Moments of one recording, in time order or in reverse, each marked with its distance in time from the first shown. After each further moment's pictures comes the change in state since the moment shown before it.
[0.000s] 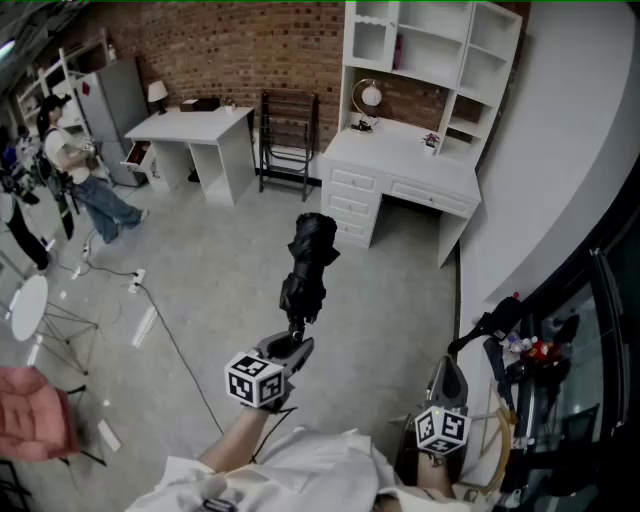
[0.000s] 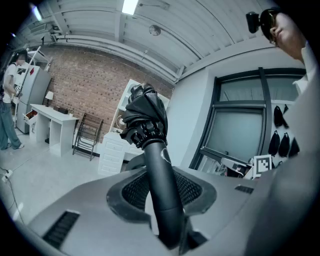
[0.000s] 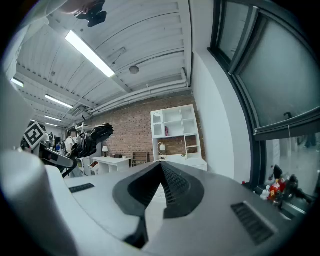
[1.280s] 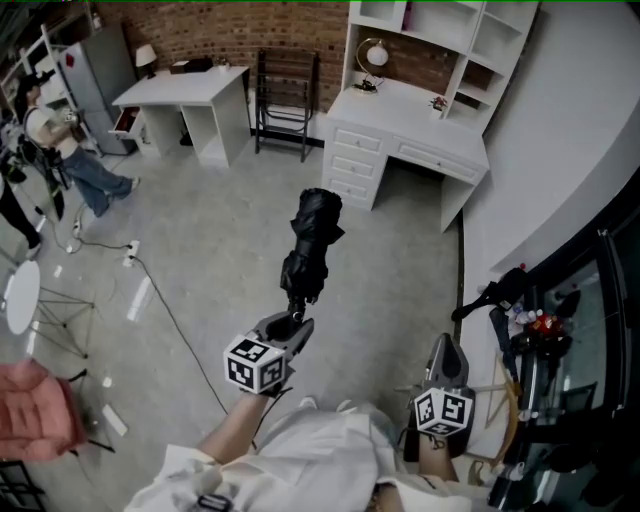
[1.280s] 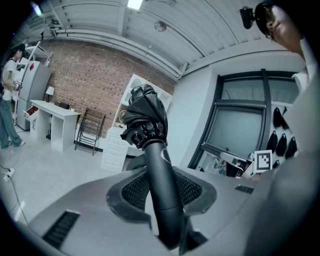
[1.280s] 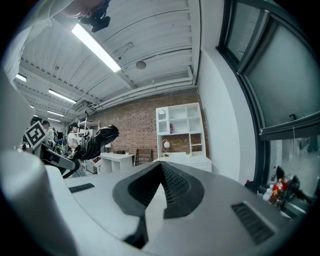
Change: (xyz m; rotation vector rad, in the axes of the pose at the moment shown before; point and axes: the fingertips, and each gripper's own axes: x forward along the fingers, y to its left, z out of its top) left arm -0.030 0.065 -0.012 -0.015 0.056 -0.003; right arm 0.020 0.082 -0.015 -0.036 0.023 0.024
